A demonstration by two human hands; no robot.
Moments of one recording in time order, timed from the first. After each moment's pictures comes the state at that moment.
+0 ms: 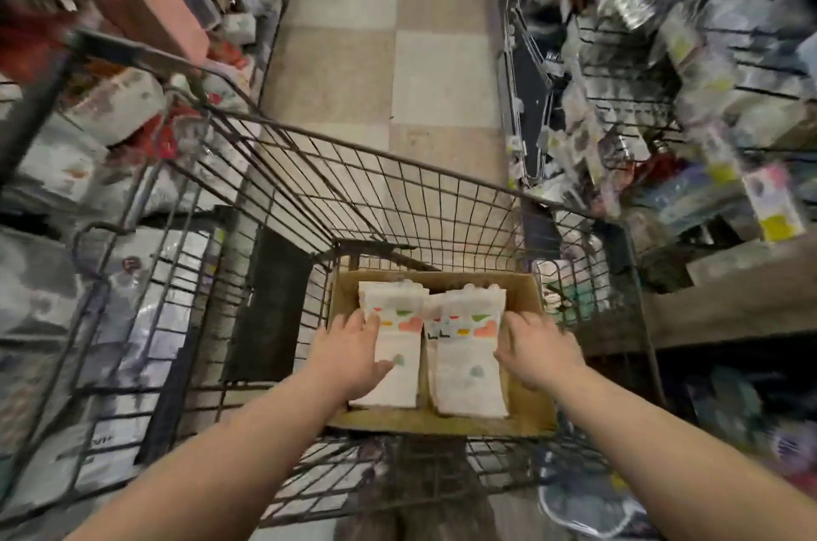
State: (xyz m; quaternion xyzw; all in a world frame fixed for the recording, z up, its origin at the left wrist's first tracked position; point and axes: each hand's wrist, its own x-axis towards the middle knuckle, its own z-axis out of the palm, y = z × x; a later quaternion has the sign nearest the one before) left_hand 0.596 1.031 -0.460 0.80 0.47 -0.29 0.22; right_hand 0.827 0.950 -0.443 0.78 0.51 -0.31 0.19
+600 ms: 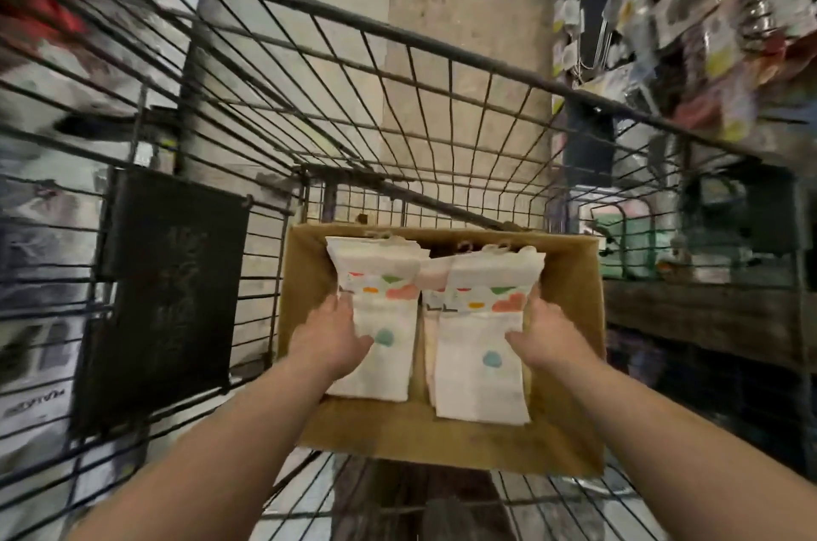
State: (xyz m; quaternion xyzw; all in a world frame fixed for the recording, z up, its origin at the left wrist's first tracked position) left_hand 0.620 1.062 -0.642 0.65 0.59 -0.33 0.35; right_hand 0.867 0.983 -0.635 0.81 0.32 -0.47 0.12
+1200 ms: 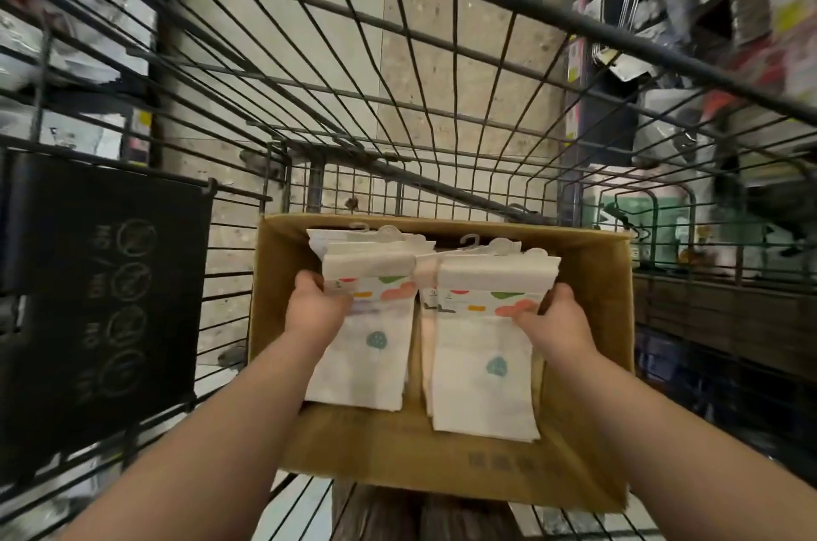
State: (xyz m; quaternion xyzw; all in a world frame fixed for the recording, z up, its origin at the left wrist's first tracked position) left_hand 0.632 1.084 -0.695 0.37 0.80 -0.07 0.47; right_hand 0.877 0.987 -0.694 0.86 0.13 -0.48 -0.08
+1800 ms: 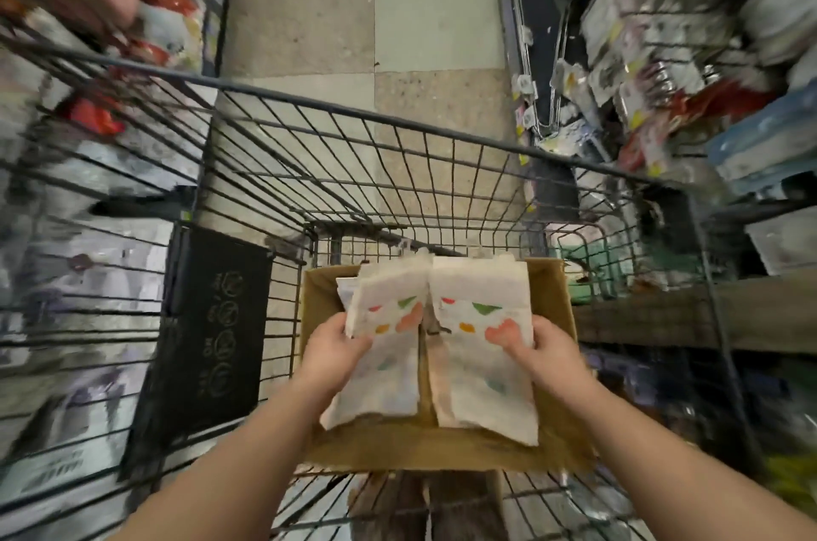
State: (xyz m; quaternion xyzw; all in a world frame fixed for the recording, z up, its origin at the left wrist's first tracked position) left_hand 0.621 1.063 -0.561 0.46 0.69 0.00 0.56; right_hand 0.855 0.955 -0.566 0.80 0.25 -0.49 -0.22
